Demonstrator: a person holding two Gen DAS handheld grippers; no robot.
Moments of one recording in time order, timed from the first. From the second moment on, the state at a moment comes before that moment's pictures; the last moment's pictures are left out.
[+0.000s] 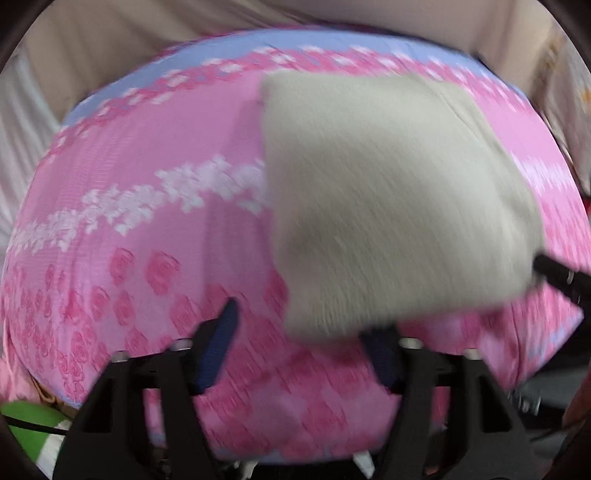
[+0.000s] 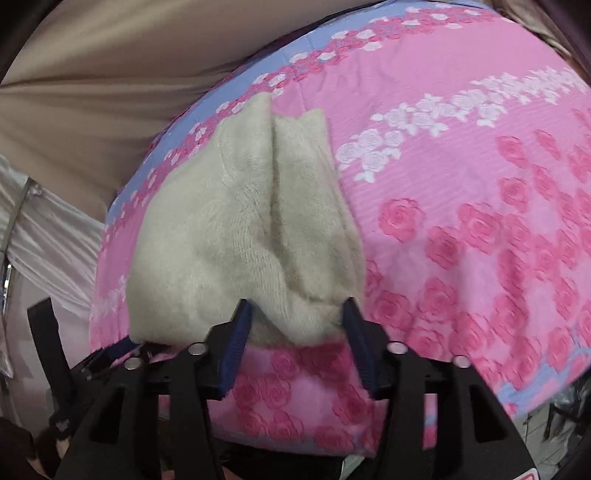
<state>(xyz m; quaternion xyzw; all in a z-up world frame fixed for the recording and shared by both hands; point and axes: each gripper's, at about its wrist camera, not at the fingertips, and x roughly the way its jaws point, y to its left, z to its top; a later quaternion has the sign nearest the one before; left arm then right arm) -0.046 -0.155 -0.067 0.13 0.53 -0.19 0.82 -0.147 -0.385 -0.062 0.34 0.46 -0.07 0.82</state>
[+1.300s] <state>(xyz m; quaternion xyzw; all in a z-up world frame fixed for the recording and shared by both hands) -0.016 -0.157 -0.056 0.08 0.55 -0.16 0.81 -0.070 -0.325 -0.066 0.12 0.52 -0.07 0.84</state>
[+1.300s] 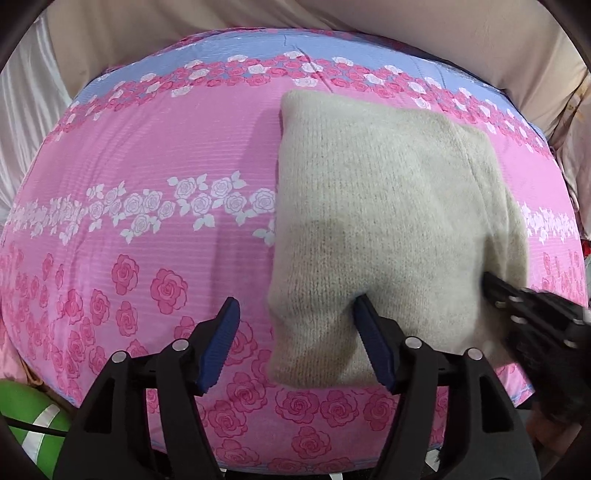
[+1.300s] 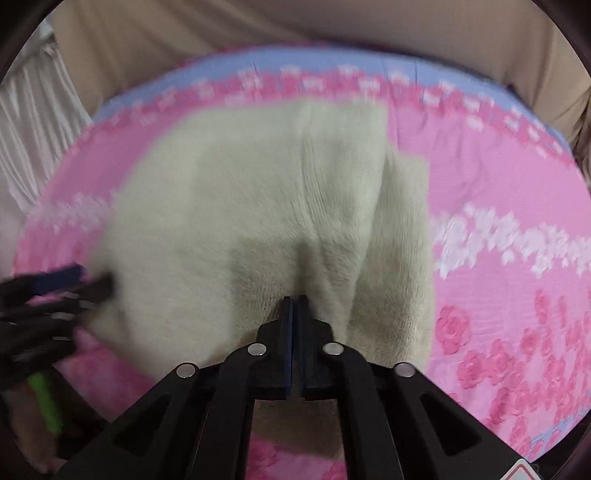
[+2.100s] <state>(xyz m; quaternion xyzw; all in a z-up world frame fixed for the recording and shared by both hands) -0.002 -0.124 -0.037 0.00 0.56 -0.14 0.82 -0.108 -0.371 -0.047 0.30 0.48 -0.07 0.82</state>
